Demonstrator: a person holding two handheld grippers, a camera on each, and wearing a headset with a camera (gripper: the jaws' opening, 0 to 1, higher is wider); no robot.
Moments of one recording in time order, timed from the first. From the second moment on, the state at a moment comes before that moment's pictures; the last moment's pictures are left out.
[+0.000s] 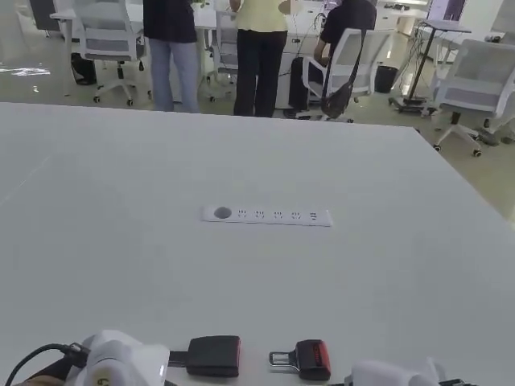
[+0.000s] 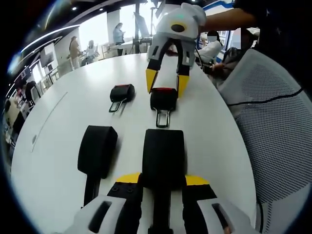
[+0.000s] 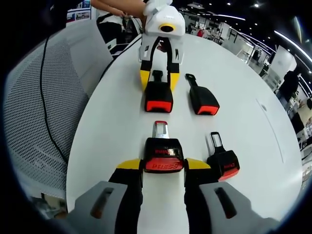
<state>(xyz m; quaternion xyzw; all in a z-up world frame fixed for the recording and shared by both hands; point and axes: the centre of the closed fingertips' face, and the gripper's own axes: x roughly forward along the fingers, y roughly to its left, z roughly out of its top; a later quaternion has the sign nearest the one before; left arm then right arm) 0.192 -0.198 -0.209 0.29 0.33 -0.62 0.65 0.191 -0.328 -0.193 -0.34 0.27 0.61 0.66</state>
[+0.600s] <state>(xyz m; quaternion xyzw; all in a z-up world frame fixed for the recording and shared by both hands) 0.191 -0.199 -0.208 0.29 0.33 -0.62 0.65 0.189 -0.311 -0.192 -0.34 0.27 0.61 0.66</state>
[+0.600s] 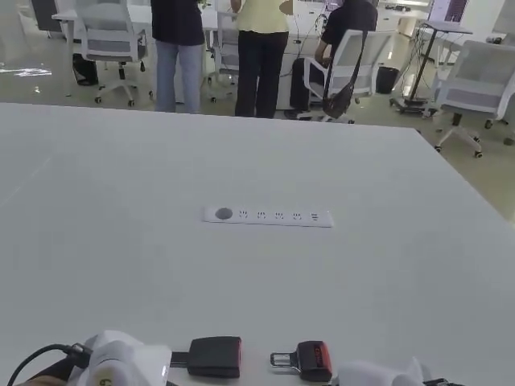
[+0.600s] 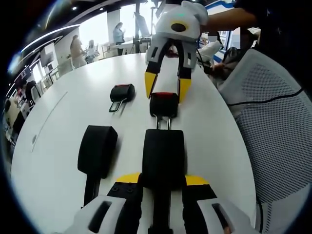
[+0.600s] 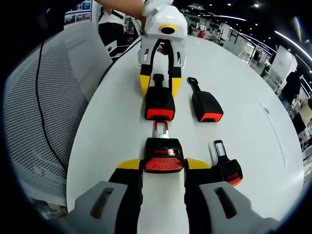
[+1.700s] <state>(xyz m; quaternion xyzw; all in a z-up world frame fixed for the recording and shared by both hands) 0.192 -0.199 -0.208 0.29 0.33 -0.62 0.65 0.189 -0.296 -0.198 -0.33 0.26 0.62 0.66</state>
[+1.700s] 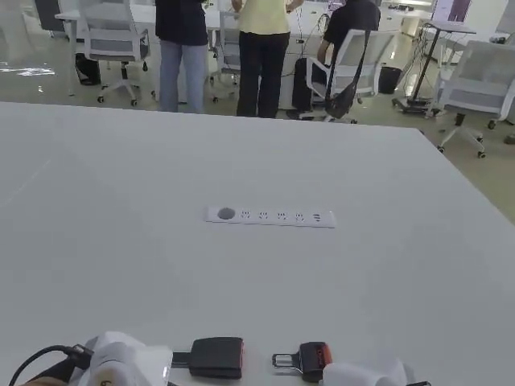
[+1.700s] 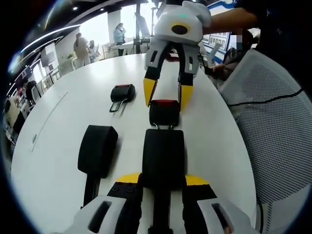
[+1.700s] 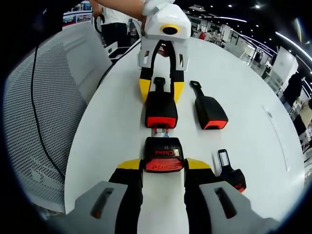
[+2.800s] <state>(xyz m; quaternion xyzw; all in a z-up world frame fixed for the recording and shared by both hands) 0.193 -0.198 -0.208 0.28 0.33 -0.62 0.66 0.187 -0.291 -0.197 -0.33 0.28 0.62 0.66</state>
